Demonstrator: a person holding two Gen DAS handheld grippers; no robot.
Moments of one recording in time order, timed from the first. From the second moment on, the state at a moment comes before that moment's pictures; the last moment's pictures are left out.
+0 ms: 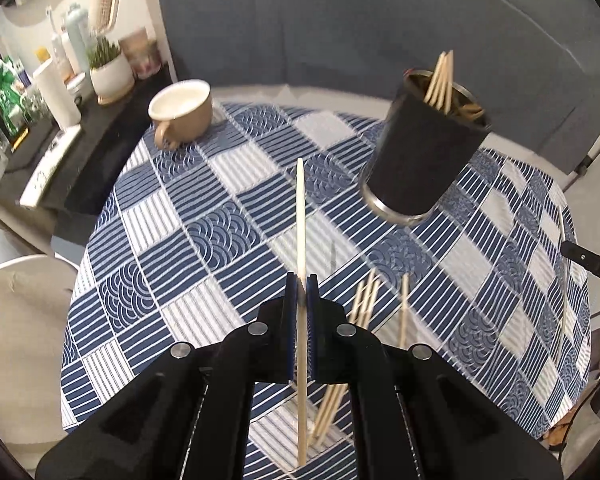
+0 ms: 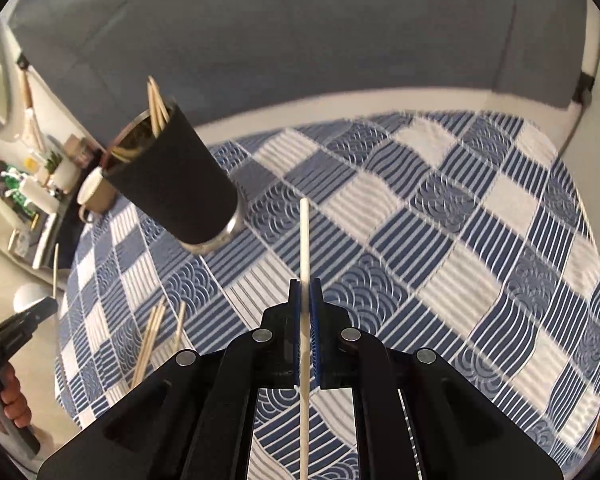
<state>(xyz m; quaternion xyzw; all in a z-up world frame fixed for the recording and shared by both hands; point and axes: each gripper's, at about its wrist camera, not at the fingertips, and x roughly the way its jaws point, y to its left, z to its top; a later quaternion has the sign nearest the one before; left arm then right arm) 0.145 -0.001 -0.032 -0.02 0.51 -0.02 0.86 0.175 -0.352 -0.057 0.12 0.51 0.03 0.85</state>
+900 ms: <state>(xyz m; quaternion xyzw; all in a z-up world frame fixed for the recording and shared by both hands) 0.176 -0.078 0.080 0.02 0.40 -0.05 0.91 0.222 -0.339 0.096 0.12 0.33 0.17 0.92</state>
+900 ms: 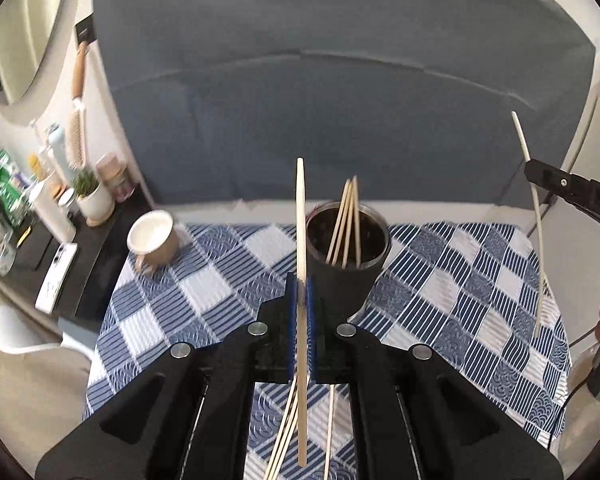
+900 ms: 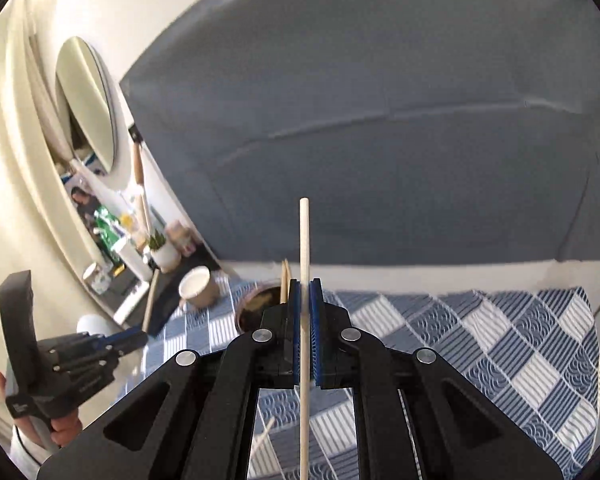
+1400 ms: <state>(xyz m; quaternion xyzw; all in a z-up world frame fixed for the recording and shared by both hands) 0.258 -0.073 0.087 -0.01 0.36 -0.14 0.92 0.275 -0.278 0.111 0.10 0.28 0.19 0.94</state>
